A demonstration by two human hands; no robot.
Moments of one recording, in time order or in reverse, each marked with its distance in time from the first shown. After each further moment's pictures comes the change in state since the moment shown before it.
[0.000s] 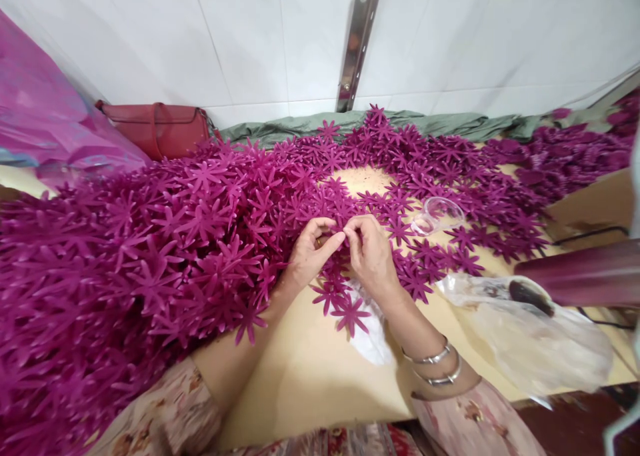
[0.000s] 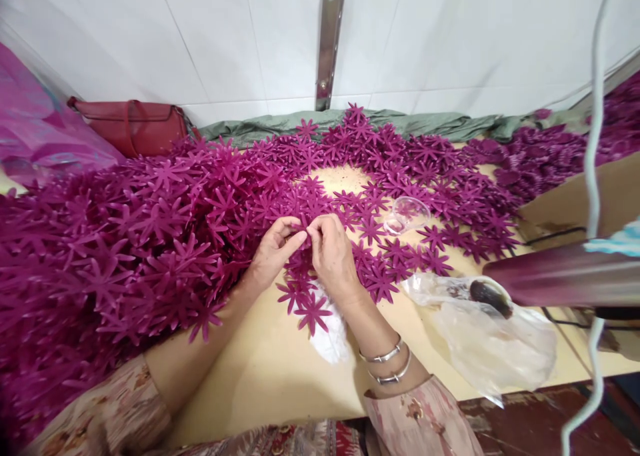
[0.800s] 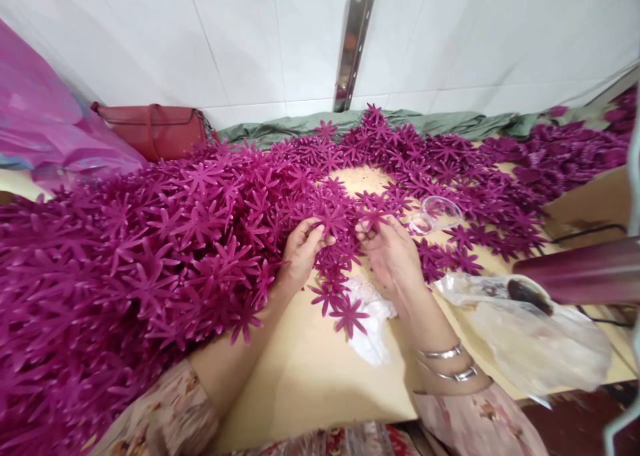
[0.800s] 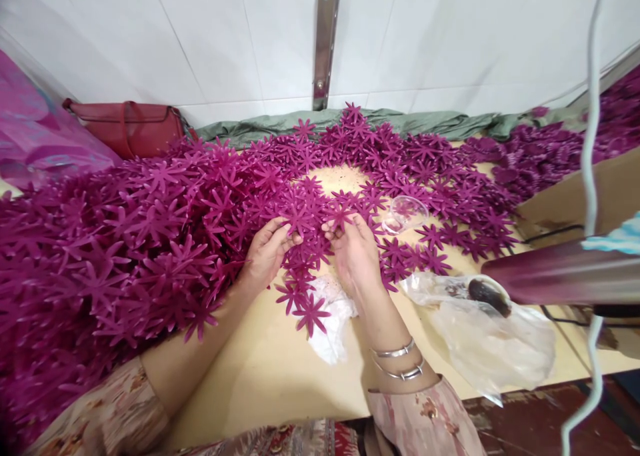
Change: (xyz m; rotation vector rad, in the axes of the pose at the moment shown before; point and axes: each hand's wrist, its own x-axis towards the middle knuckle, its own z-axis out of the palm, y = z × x) left_hand 0.008 -0.003 -0.005 -0.213 0.167 -0.144; right_hand 0.005 0.021 -0.003 1.009 0.211 0.713
